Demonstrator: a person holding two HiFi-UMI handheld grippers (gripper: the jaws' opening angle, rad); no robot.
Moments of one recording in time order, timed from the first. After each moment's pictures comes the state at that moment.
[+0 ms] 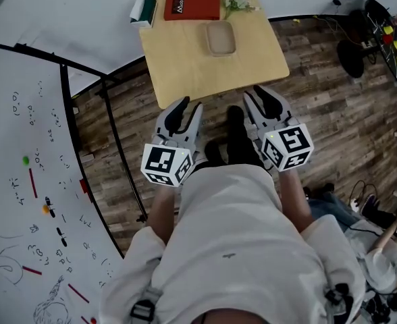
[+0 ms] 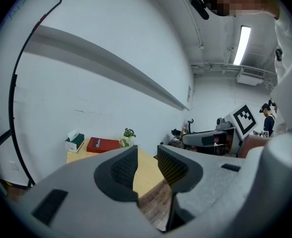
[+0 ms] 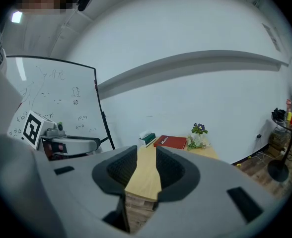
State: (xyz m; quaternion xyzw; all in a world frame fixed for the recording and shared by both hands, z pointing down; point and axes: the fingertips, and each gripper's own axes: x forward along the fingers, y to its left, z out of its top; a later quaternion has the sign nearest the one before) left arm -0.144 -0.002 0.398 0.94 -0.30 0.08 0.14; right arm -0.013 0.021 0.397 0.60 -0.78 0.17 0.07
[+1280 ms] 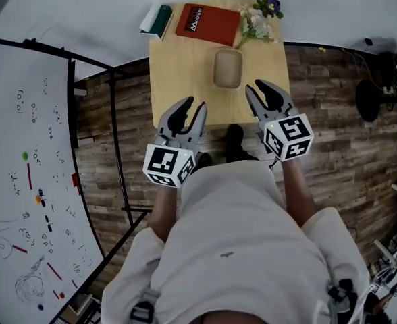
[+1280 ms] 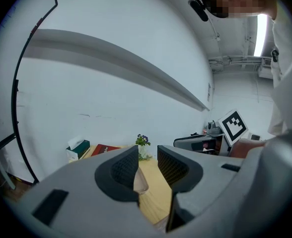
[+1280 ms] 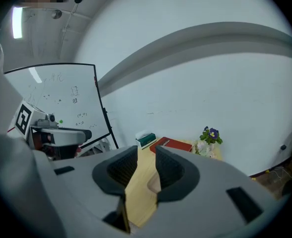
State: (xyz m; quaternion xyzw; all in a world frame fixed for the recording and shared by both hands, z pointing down) left arm -0.060 -0.109 0.388 0.90 -0.40 0.08 0.15; right arm 0.074 -0.134 0.416 0.50 -0.84 0.18 0.11
